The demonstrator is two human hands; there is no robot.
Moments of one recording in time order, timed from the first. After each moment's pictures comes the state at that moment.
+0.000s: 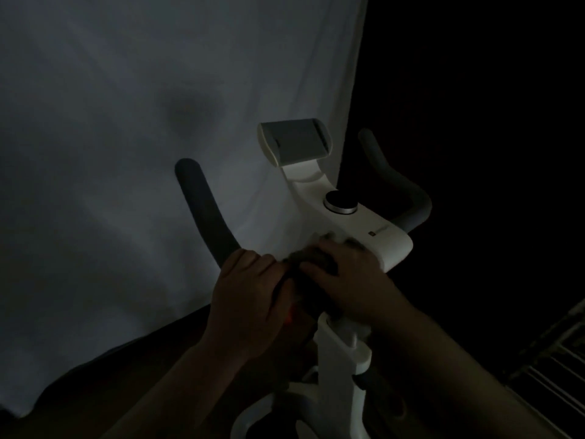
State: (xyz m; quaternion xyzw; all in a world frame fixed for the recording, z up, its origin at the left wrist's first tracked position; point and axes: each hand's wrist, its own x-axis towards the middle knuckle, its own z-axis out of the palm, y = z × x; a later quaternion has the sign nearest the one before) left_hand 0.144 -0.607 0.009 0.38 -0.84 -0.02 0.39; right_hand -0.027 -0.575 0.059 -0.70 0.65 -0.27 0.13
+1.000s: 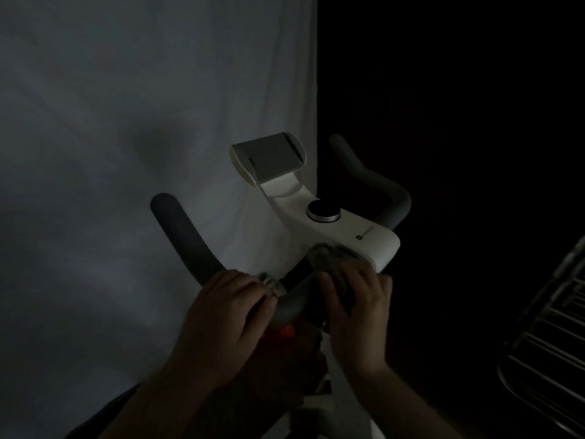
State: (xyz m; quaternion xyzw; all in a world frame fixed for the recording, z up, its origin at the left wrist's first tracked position) left_hand 0.176 -0.629 0.025 0.32 -0.90 -0.05 0.30; right_hand 0.002 -0.557 0.004 -0.50 0.69 -0.51 -0.11
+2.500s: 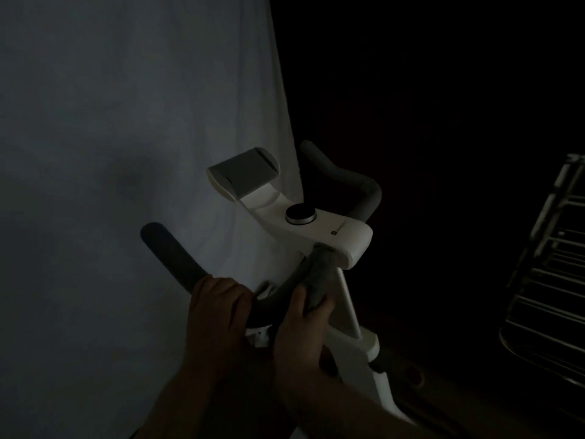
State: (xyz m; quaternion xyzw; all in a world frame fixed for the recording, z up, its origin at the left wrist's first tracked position) left_hand 0.177 -0.656 0.001 0.26 -0.89 0.04 0.37; right_hand 0.076 -0.579 0.008 -0.09 0.62 -0.75 0.22
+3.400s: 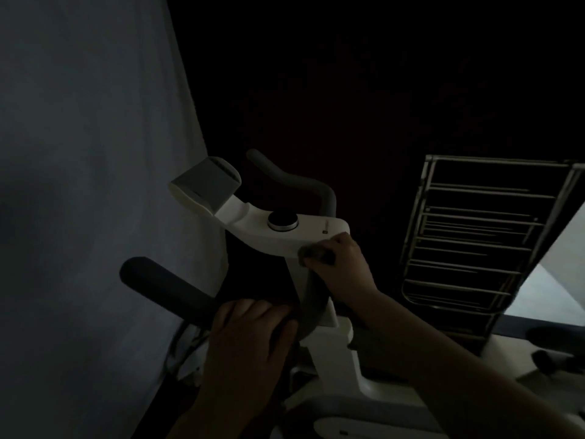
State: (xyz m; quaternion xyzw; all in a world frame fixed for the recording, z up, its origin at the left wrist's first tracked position) left_hand 0.199 -0.684 0.019 0.13 -0.94 -0.10 0.28; right_hand 0.016 -0.597 0.046 -0.32 0.86 -0.40 -0.03
